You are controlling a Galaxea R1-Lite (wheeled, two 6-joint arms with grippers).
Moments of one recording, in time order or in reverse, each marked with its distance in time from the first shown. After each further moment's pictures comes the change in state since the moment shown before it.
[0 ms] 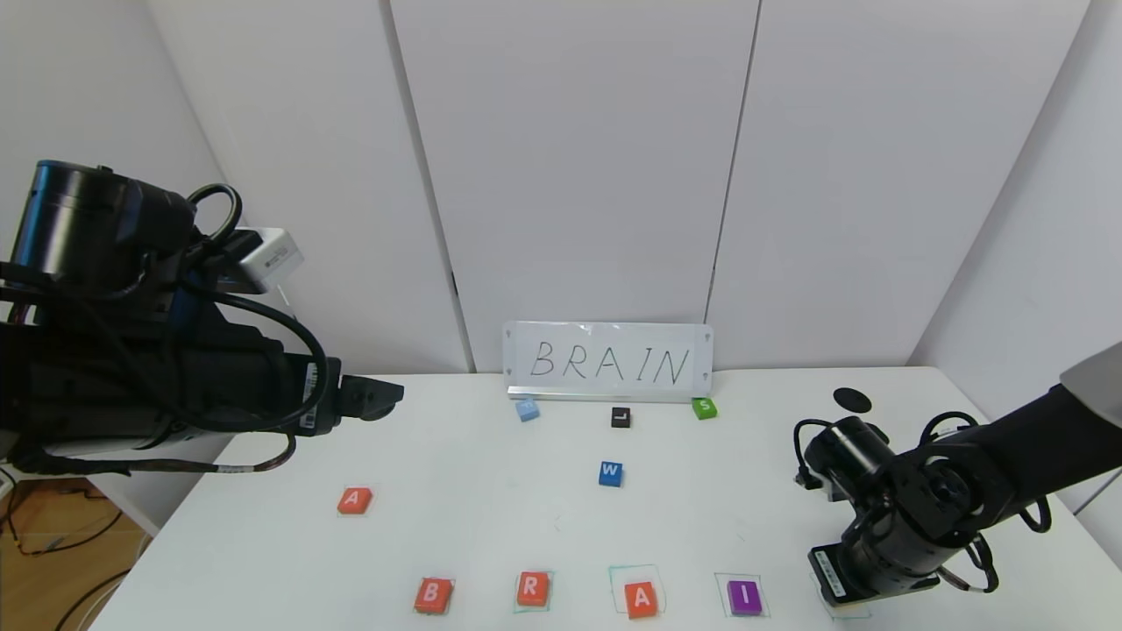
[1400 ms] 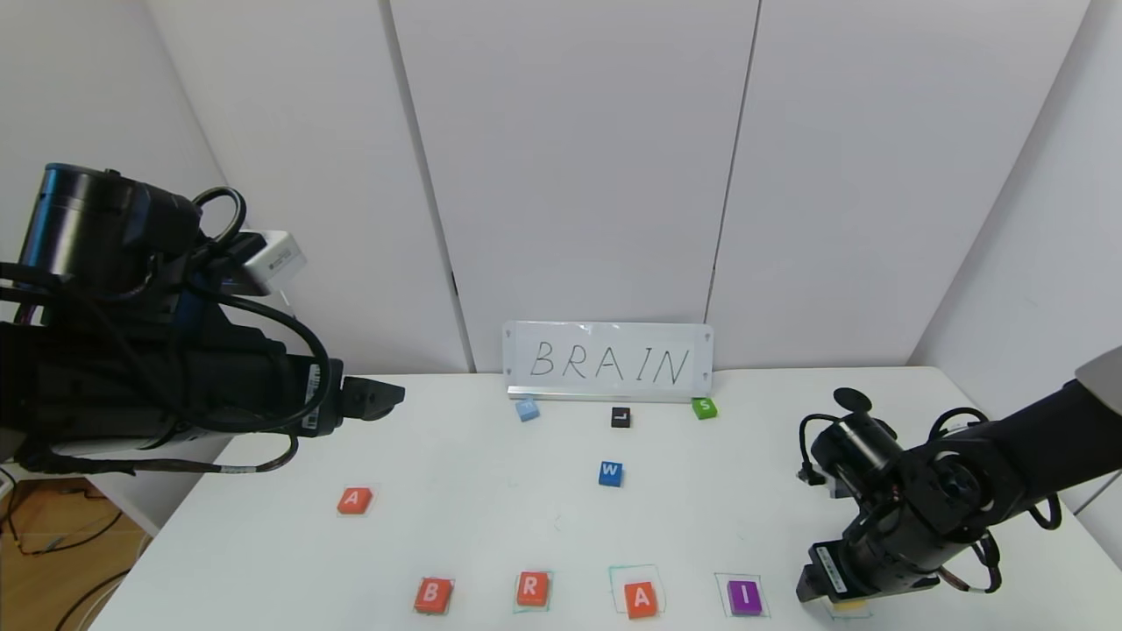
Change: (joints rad) left arm 0.001 0.007 0.000 0.000 0.000 0.000; right arm -0.014 -0.020 0.001 0.001 0.056 0.000
